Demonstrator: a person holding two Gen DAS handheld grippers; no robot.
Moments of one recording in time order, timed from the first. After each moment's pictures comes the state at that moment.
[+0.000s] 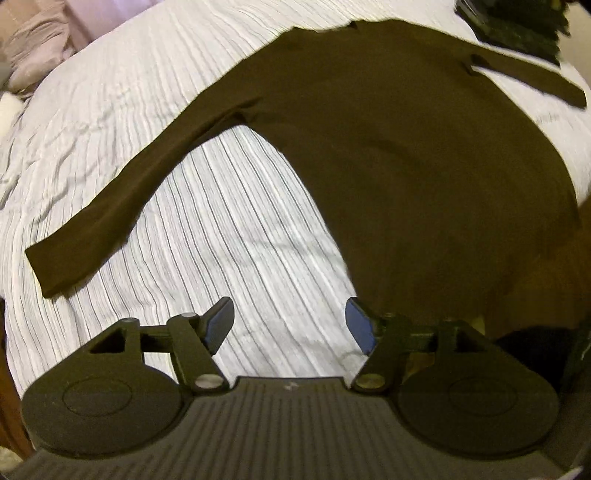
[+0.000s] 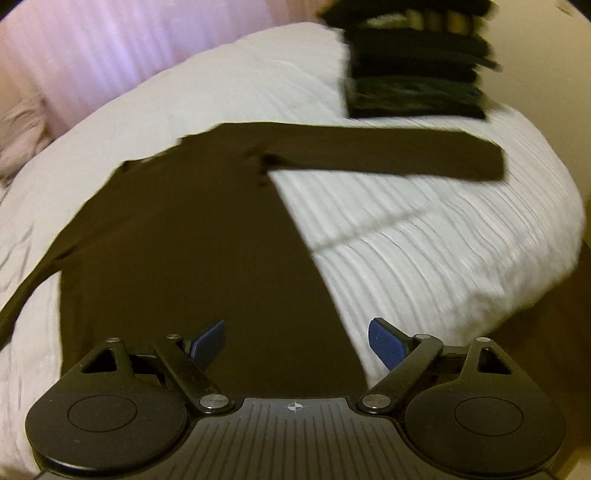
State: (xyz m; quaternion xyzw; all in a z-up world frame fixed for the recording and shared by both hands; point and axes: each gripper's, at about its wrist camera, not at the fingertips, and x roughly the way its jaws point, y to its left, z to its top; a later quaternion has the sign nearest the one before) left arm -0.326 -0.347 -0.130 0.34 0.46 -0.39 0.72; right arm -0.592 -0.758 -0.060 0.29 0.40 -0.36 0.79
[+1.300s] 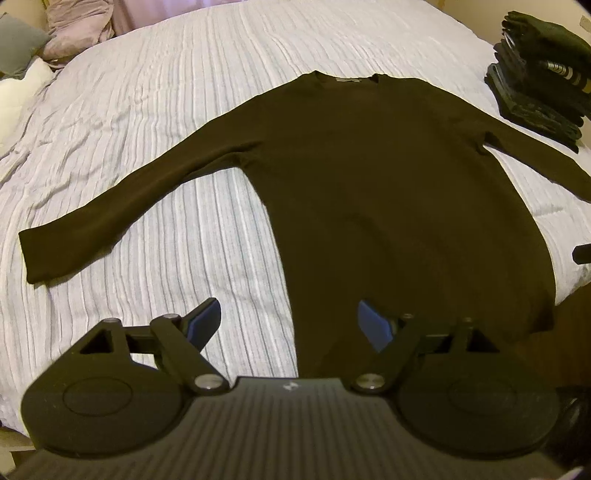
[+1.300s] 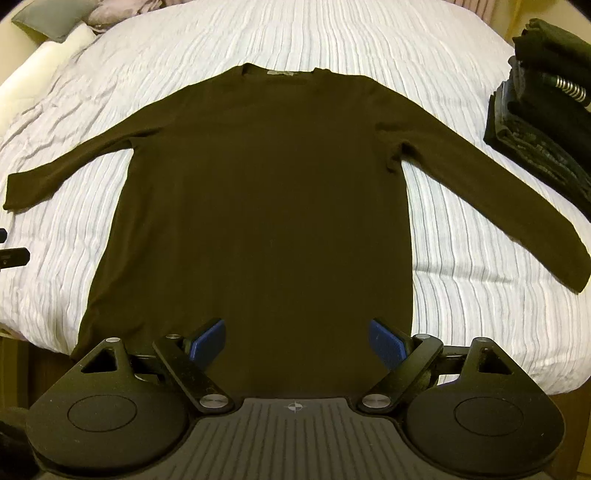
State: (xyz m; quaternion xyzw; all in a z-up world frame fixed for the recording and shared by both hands) left arm -0.340 -0.398 -0.098 0.25 0.47 -0.36 0.76; right arm -0.505 -0.729 -0.049 0.17 0.55 -0.19 0.79
